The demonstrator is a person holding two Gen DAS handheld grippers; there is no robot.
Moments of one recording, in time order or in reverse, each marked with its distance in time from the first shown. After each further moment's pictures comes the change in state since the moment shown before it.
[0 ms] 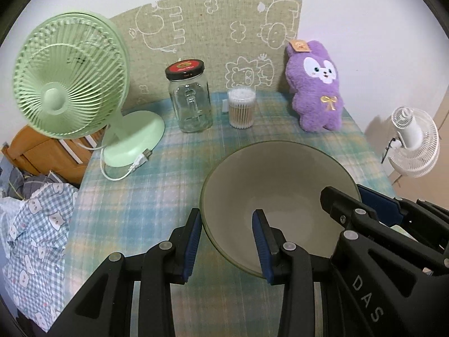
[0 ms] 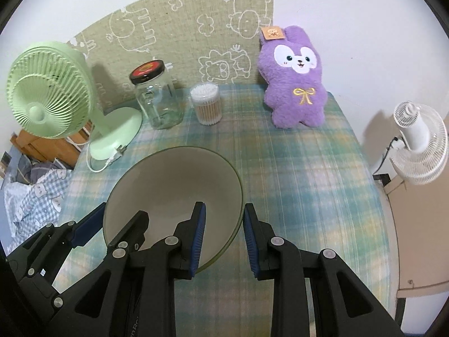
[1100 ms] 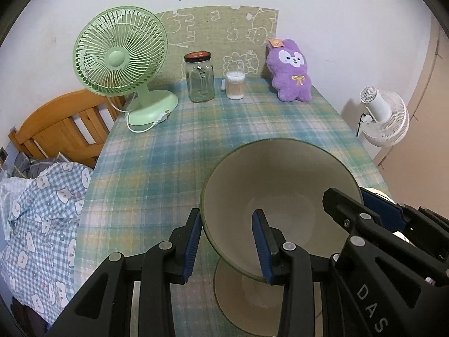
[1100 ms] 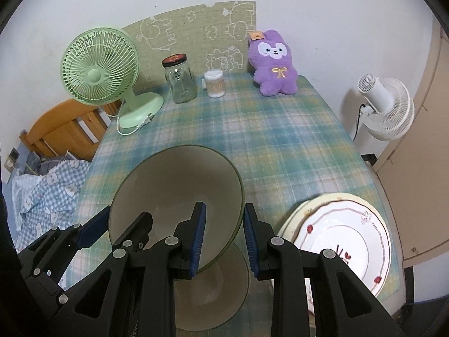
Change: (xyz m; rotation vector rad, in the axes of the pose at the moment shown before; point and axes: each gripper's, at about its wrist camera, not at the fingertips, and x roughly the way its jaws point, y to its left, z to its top) left arm -0.106 0.026 -0.130 0.025 -0.032 -0.054; right arm -0.116 0.039 -0.149 0.058 -0.070 -0.036
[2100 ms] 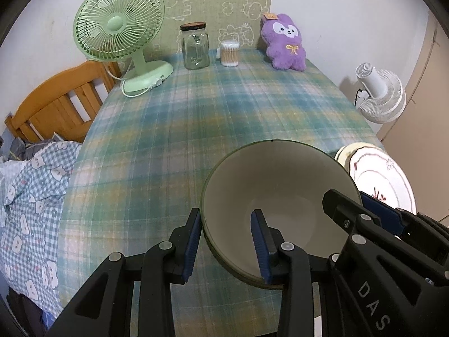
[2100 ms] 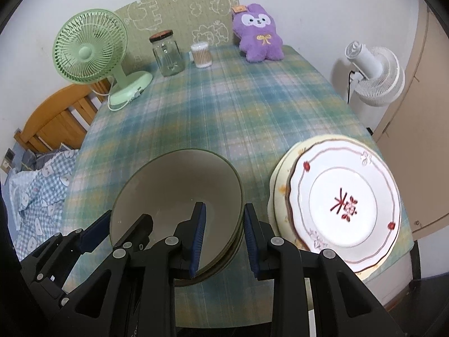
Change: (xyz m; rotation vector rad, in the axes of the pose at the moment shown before) left arm 0.011 -0.004 -0.063 0.008 0.073 -0.010; right arm 0.009 -0.012 -0.064 0.067 0.073 -0.009
